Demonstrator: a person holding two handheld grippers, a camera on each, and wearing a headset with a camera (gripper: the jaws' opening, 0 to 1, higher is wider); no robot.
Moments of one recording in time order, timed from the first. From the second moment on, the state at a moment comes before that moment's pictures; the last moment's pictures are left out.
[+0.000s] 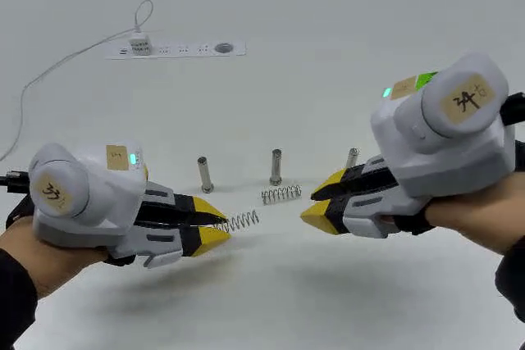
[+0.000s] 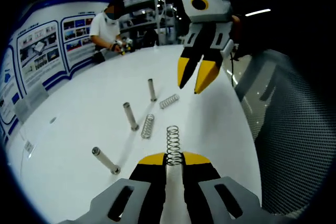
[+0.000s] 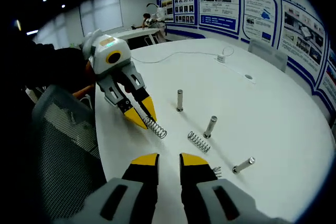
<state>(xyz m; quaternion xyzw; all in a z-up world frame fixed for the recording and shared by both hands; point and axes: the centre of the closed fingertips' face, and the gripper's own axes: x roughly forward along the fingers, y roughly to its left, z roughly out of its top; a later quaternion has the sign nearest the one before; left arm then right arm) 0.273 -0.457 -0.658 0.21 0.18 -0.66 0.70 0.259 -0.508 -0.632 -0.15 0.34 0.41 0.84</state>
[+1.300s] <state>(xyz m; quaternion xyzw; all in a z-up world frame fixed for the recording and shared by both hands) 0.236 -0.483 -0.628 0.18 0.14 -0.71 0.67 0.239 -0.471 -0.605 -0.14 0.30 0.49 0.81</state>
